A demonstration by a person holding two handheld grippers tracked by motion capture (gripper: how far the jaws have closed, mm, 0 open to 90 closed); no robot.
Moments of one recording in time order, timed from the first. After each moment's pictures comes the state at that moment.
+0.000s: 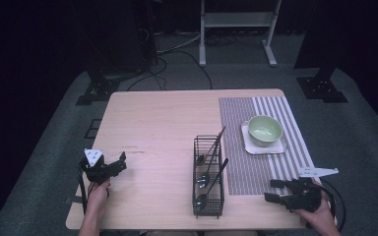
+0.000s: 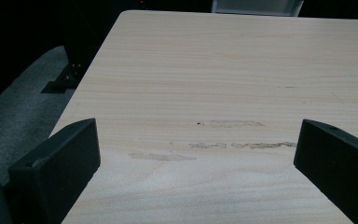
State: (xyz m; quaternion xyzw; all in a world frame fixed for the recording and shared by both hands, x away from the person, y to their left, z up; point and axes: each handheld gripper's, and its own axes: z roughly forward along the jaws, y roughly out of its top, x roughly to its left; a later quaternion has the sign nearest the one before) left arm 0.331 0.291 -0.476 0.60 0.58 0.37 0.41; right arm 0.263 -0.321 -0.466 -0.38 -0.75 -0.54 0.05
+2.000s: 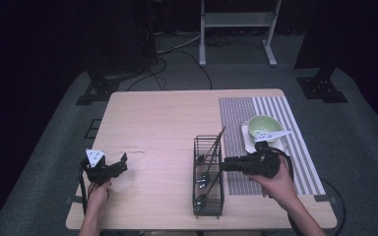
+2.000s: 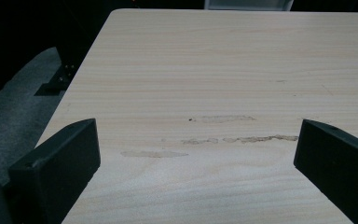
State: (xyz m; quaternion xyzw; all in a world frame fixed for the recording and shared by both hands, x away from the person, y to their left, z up) left arm 0.330 0.289 -0.476 0.62 0.57 0.36 0.41; right arm 0.315 -0.202 -0.372 -0.33 -0.77 -0.53 0.10
